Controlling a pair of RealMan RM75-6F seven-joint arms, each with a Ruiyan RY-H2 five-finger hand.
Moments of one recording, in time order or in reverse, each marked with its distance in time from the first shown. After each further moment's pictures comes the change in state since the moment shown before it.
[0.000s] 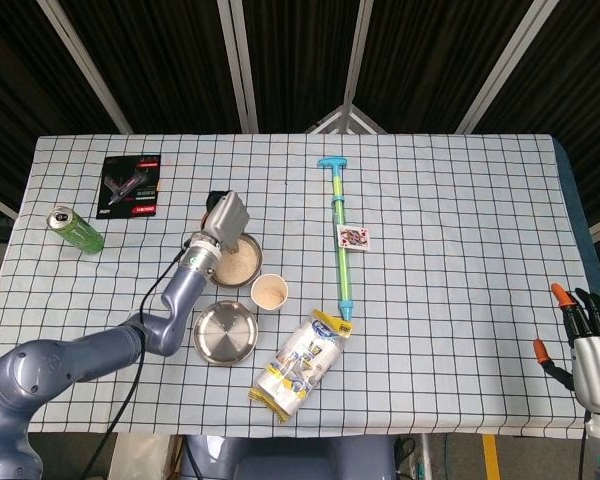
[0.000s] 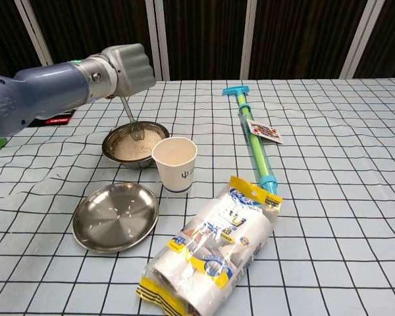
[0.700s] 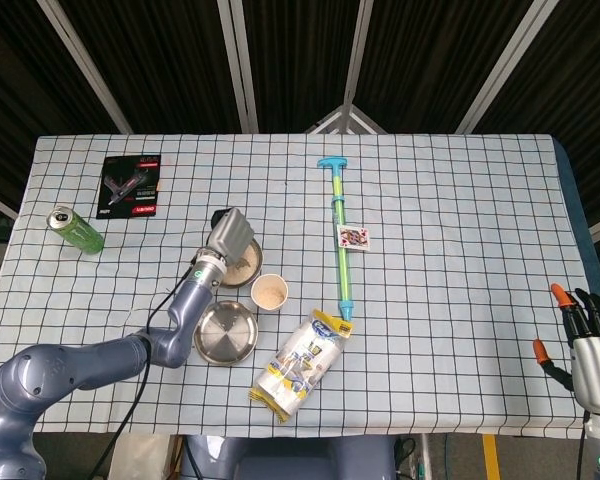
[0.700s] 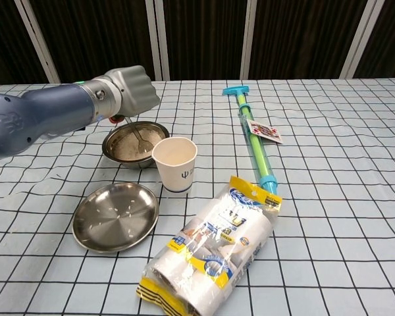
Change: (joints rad) left arm 0.028 -0.033 -0.033 -0.054 -0.078 -0.002 -0.055; right arm -0.002 -0.002 0.001 -0.009 0.000 0.003 -0.013
